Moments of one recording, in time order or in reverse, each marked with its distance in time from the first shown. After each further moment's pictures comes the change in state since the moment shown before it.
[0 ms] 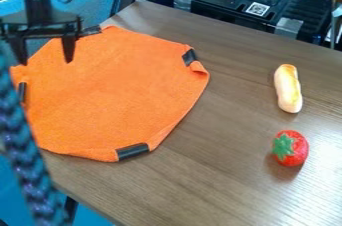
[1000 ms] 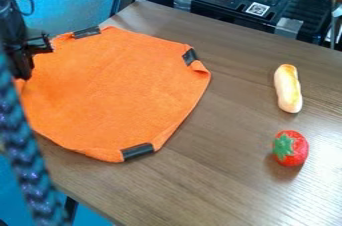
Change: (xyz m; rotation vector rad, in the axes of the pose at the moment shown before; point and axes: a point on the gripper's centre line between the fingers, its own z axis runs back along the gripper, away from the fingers) arm 0.000 0.039 -0.031 -0.174 0.031 -0.172
